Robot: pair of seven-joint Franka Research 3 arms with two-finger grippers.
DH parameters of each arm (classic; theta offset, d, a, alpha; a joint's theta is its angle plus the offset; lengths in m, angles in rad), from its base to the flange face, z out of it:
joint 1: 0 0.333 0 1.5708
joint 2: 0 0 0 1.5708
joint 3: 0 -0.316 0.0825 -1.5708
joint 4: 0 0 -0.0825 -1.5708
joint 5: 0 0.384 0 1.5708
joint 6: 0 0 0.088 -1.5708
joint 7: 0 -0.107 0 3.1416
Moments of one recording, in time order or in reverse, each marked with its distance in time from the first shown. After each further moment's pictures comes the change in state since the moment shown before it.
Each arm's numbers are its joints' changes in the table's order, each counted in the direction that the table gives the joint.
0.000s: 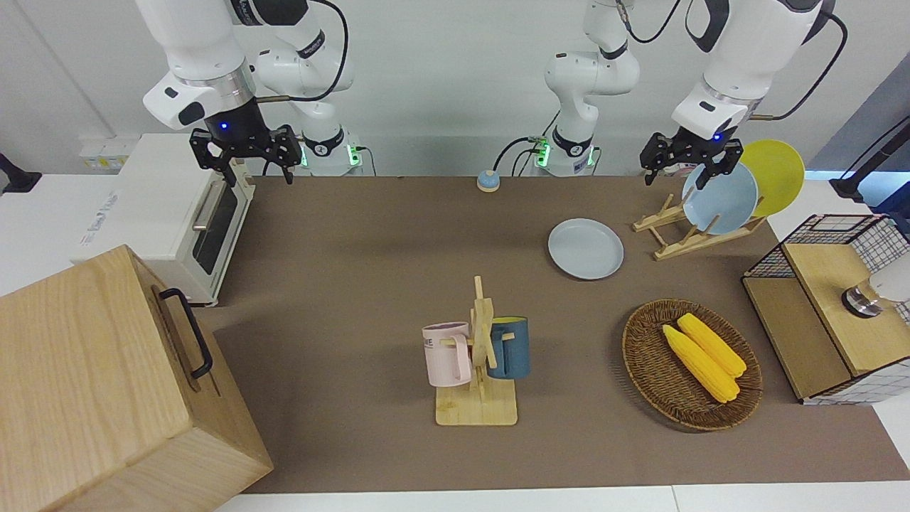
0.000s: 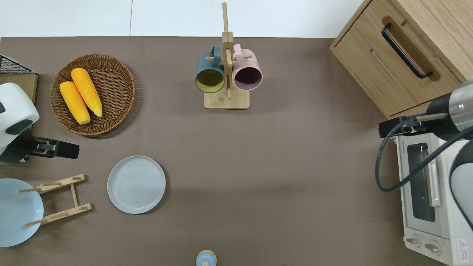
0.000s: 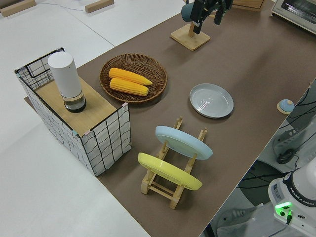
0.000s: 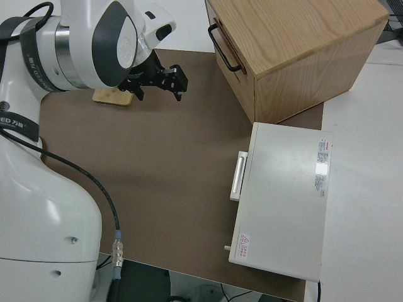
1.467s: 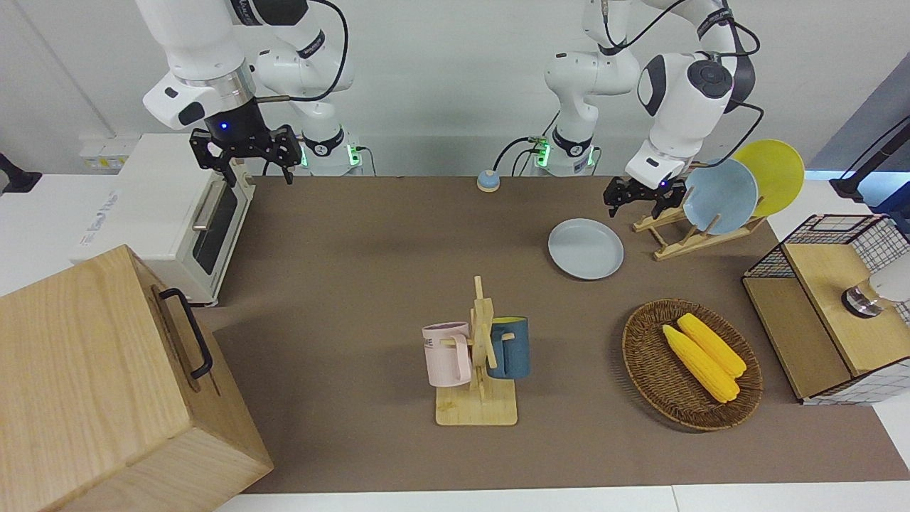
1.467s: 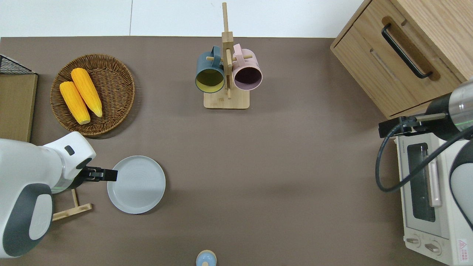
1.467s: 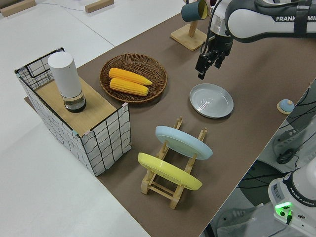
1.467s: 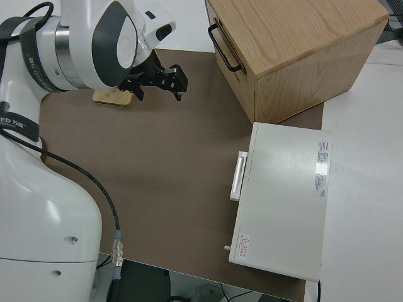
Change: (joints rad) left arm -0.001 0.124 0.016 -0.535 0.000 0.407 0.083; right arm 0.000 0.000 0.000 0.000 0.000 0.000 0.000
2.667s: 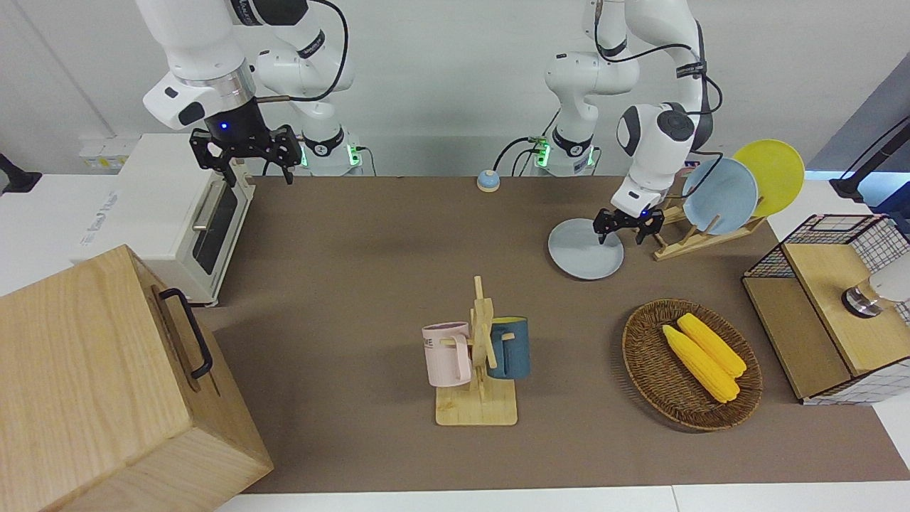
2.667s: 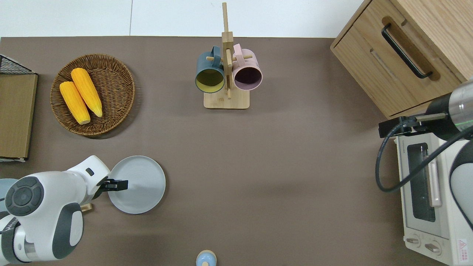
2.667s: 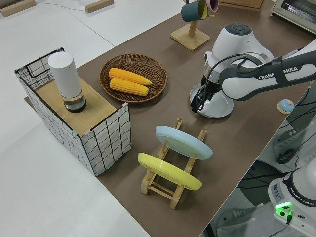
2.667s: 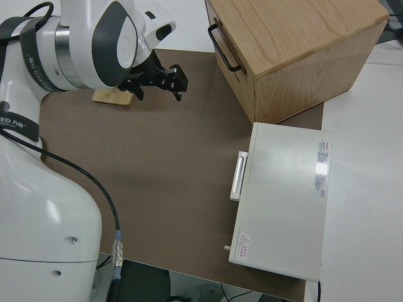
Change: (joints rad) left arm 0.039 -0.054 -0.018 -0.321 0.000 0.453 0.001; right arm 0.000 0.000 0.000 0.000 0.000 0.000 0.000
